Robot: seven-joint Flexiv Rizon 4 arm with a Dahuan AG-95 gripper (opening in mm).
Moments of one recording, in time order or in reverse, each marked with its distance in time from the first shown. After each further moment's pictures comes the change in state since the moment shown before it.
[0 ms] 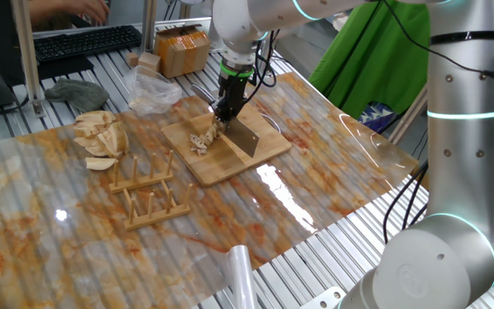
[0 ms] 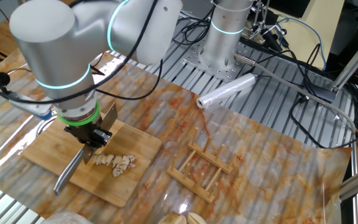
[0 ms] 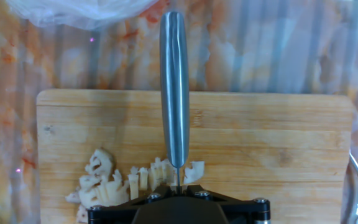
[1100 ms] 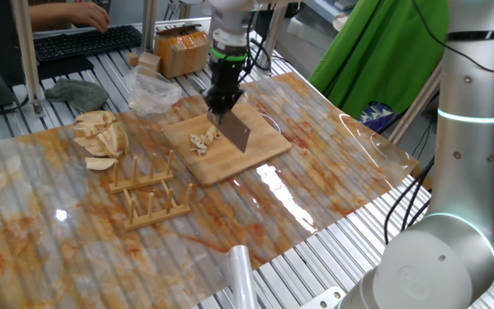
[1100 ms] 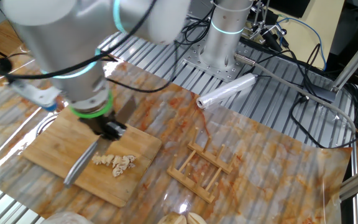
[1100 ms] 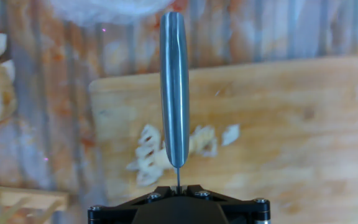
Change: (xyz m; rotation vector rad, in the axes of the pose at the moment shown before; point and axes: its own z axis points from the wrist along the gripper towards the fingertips) arm 0.032 0.075 -0.049 -0.043 0.080 0.152
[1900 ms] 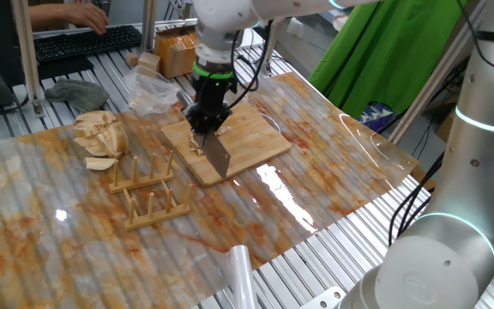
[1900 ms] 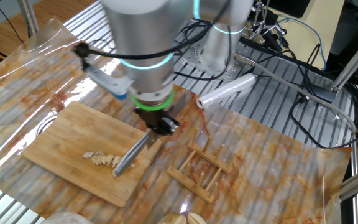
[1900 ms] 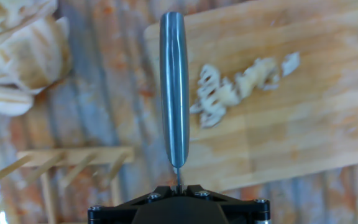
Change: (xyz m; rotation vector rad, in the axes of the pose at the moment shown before) arm 0.066 0.090 -0.002 -0.003 -0.012 0.094
